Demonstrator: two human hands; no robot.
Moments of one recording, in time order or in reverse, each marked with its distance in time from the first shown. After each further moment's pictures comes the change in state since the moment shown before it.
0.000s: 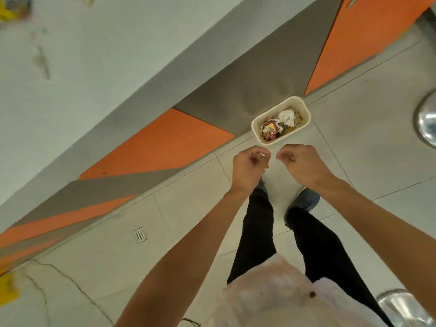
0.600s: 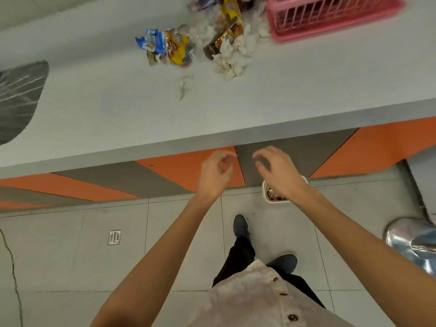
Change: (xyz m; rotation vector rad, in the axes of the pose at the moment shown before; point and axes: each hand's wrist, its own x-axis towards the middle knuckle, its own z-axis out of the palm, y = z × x) left_hand -0.114 0.091 -0.199 0.032 0.453 0.241; right_hand -0.070 -0.237 -0.054 -0.226 -0.028 -0.601
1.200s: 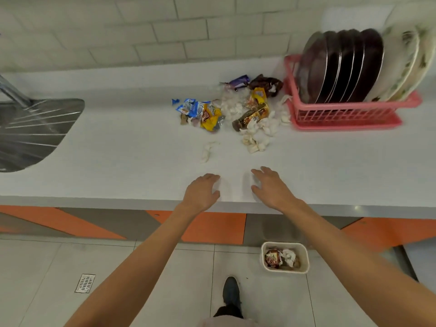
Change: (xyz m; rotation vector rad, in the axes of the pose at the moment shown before) left_hand 0.118 -0.030 -0.112 0.600 -0.220 -0.078; right_hand 0.152 -0.067 -0.024 -0.312 -0.238 0.103
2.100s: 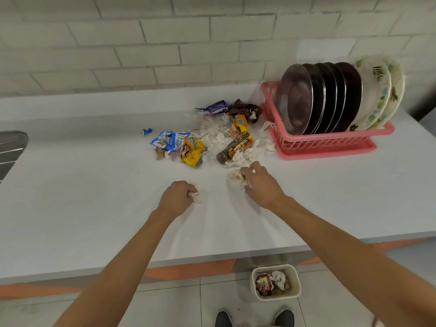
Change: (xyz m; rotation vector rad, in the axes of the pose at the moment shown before) left_hand 0.135 -0.054 -0.057 -0.157 0.074 0.079; right_hand 0.116 -0.008 -0.061 -0.302 0.237 -0.005
